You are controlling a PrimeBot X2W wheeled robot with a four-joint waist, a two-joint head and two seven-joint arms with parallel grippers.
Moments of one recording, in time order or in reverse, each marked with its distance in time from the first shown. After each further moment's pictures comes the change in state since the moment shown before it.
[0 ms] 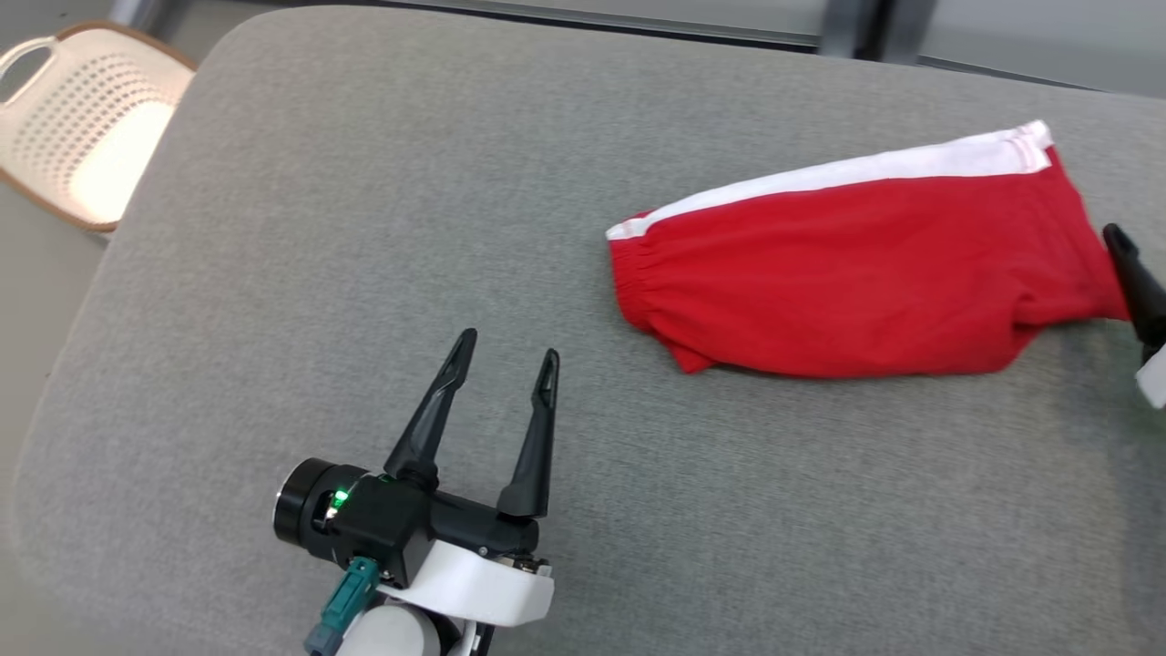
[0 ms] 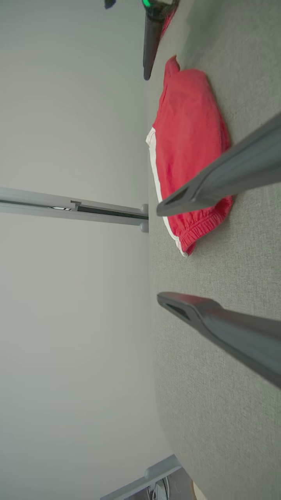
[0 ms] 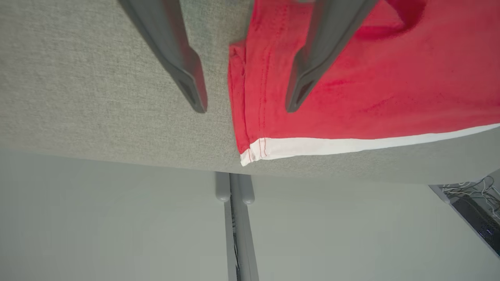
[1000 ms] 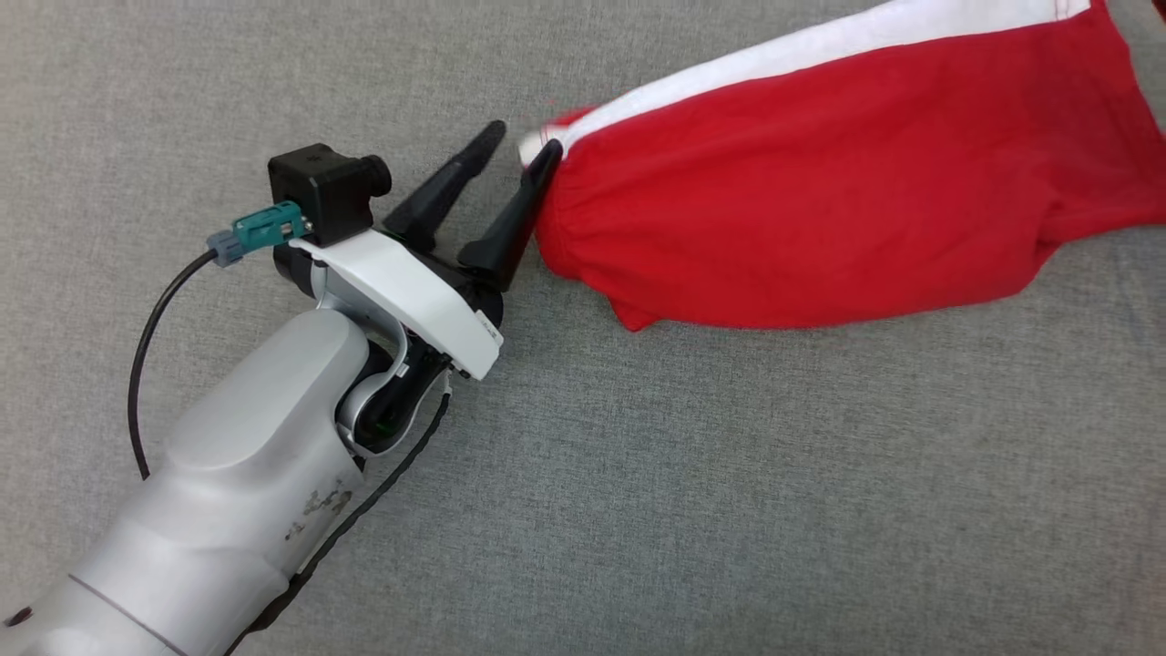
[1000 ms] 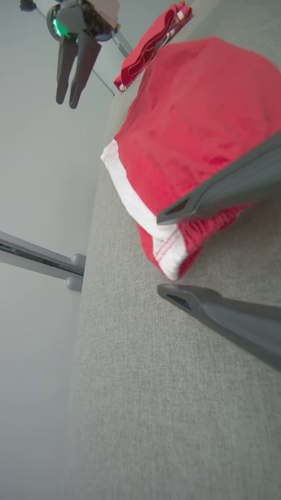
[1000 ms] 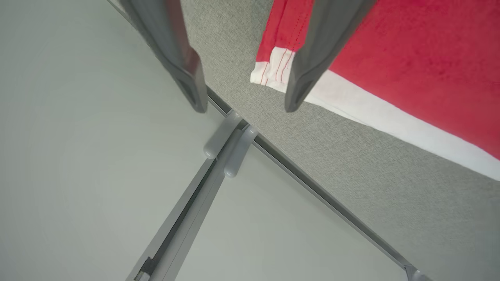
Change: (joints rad) left arm -0.718 0.219 -0.460 0.483 -0.812 -0.245 0.017; right arm -0.610 -0.187 0.376 -0.260 -0.245 0.000 0.249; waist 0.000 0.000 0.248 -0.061
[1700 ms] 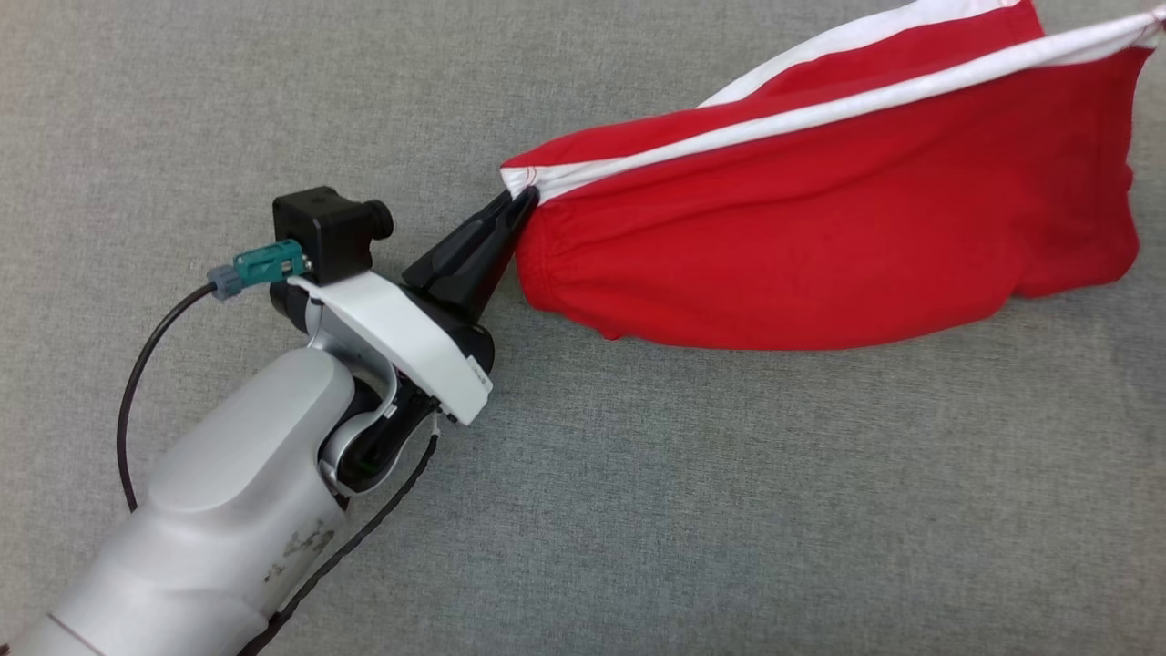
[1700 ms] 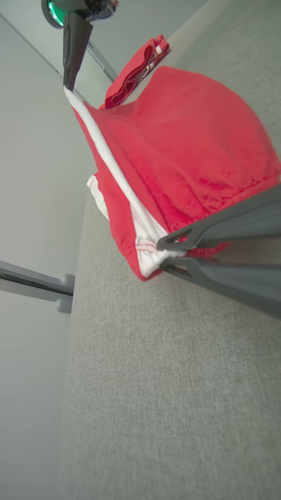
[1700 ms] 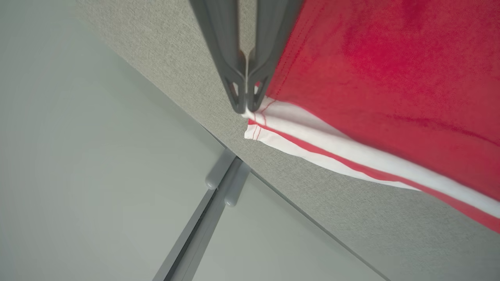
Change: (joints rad) left arm 0.085 0.055 0.019 -0.107 0.024 0.000 0.071; right arm 0.379 -0.099 -0.373 -0.342 -0.054 0.000 0.244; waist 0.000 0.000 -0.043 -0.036
